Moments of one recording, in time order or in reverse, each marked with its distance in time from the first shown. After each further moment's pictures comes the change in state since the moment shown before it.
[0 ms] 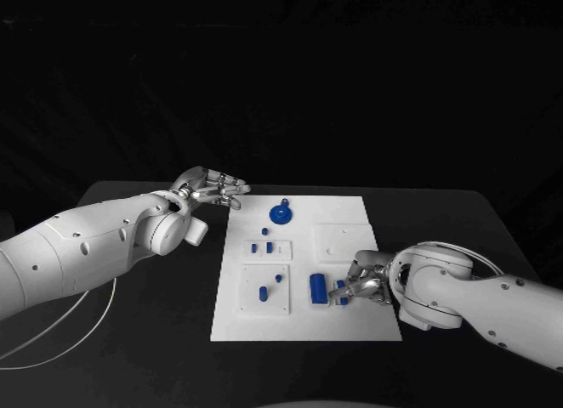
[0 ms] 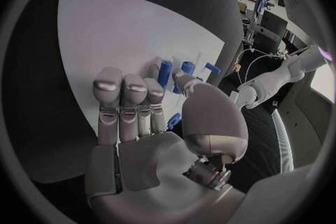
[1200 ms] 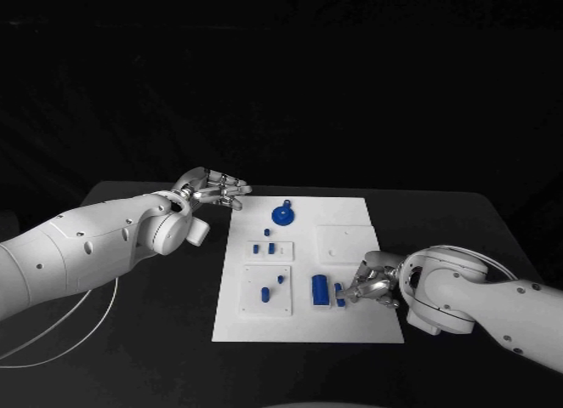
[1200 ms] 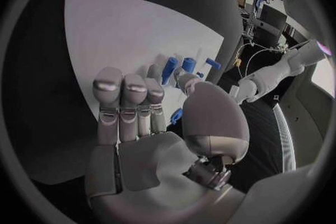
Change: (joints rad) left arm -0.001 0.001 0.000 -0.008 0.000 -0.002 -0.003; left_hand 0.000 0.000 0.000 0.000 0.000 0.000 0.000 0.000 0.000 0.000 0.000 0.000 0.000 0.000 0.000 0.008 0.000 0.000 0.000 0.000 0.000 -0.001; right arm -0.003 -0.039 0.001 0.022 0.035 -0.040 0.002; right_hand 0.021 -0.029 -0.016 0.038 0.000 0.006 0.000 0.000 0.005 0.000 0.000 0.000 0.005 -0.001 0.001 0.000 0.006 0.000 0.000 0.000 0.004 -0.003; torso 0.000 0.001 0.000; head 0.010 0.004
